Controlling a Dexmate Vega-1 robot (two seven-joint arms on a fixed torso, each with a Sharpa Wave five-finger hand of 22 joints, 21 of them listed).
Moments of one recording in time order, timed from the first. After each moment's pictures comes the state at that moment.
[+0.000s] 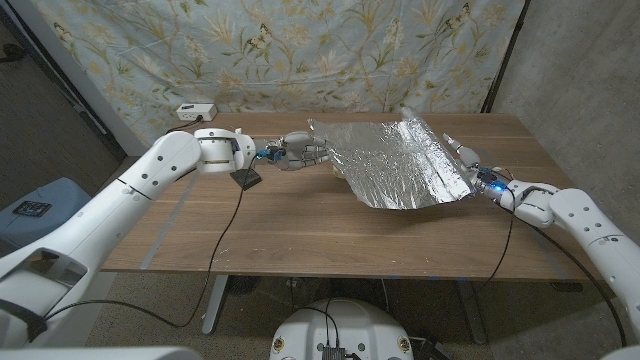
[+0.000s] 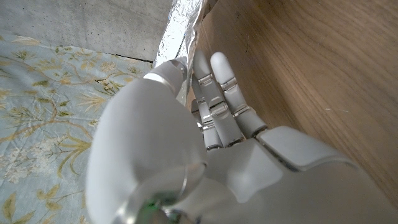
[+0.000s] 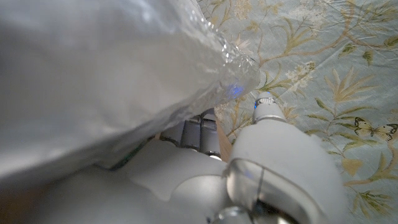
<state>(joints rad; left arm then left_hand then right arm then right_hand) 0.66 0.77 0.38 -1.91 -1.42 0.78 0.19 1.42 0.03 0.47 -0.17 0.47 0.45 0.18 0.19 0.23 0.54 0.02 0.90 0.72 0.94 -0.14 0.60 0.59 0.59 -0.10 1.35 0.18 -0.87 -0.69 -0.05 -1.29 1.49 -0.62 0.41 0.79 0.07 0.17 -0.12 0.20 0.63 0.16 0.21 0.19 0.66 0.12 0.40 0.33 0.77 0.00 0.26 0.41 0.87 0.09 0.21 0.18</state>
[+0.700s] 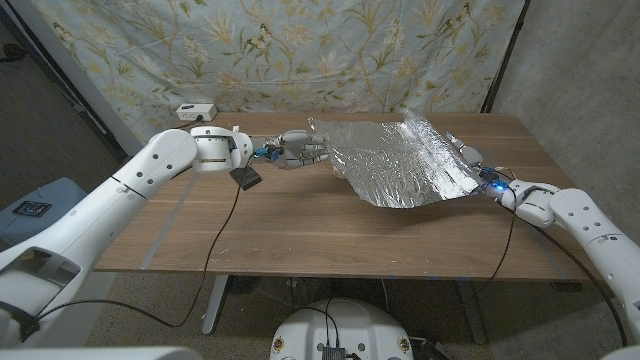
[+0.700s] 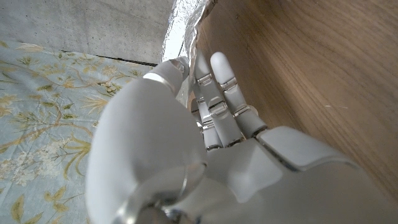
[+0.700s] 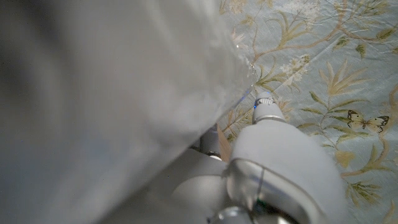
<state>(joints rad) 0.66 0.80 0.38 -1.93 -1.42 0.78 0.18 1.42 0.03 0.47 -0.17 0.47 0.46 0.18 0.19 0.23 0.55 0.02 0.90 0.72 0.95 -0.15 0.60 0.59 0.59 -0.10 1.35 0.18 -0.86 -0.68 -0.04 -1.26 1.47 -0.60 0.42 0.78 0.07 0.17 -0.13 0.20 0.63 0.16 0.21 0.19 0.67 0.11 0.39 0.33 0.77 0.00 0.26 0.41 0.87 0.09 0.21 0.18</state>
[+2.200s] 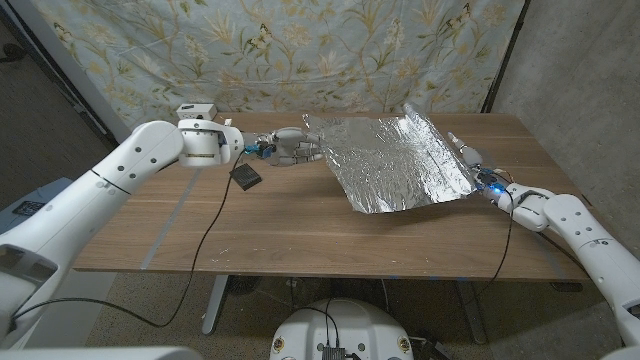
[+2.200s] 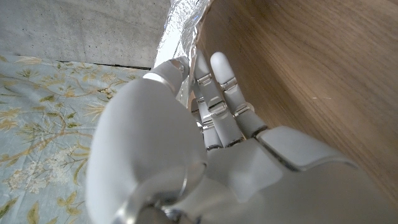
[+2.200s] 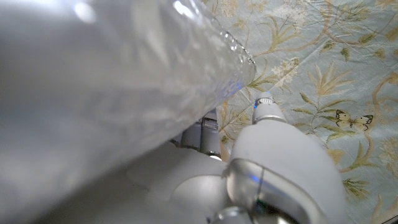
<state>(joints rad) 0.67 0.88 0.35 -2.00 -1.45 0.81 0.19 1.42 0.03 0.47 -0.17 0.47 0.46 0.18 0.19 0.23 0.55 0.02 0.89 0.72 0.95 -0.15 0.60 0.59 0.59 -0.10 1.35 0.18 -0.86 -0.64 -0.04 -1.23 1.45 -0.55 0.47 0.78 0.07 0.17 -0.13 0.20 0.65 0.15 0.21 0.19 0.68 0.10 0.38 0.34 0.77 -0.01 0.27 0.41 0.85 0.09 0.20 0.18</state>
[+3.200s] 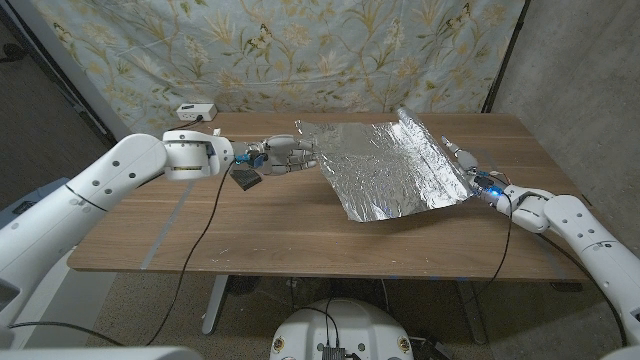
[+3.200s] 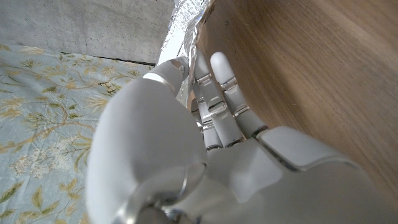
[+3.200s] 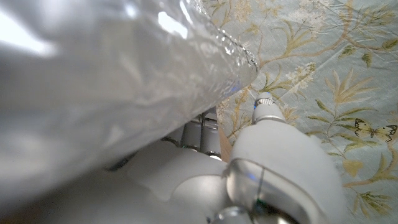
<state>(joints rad) 0.80 0.97 0.28 -2.09 -1.56 0.74 0.25 1.42 0.03 0.47 -0.17 0.47 0.46 0.18 0.19 0.23 0.55 0.02 0.89 0.73 0.95 -0.15 0.60 0.59 0.59 -0.10 1.35 0.18 -0.90 -0.66 -0.05 -1.29 1.46 -0.58 0.43 0.78 0.08 0.17 -0.13 0.20 0.65 0.15 0.21 0.19 0.68 0.10 0.37 0.35 0.76 -0.01 0.27 0.42 0.85 0.09 0.20 0.18</state>
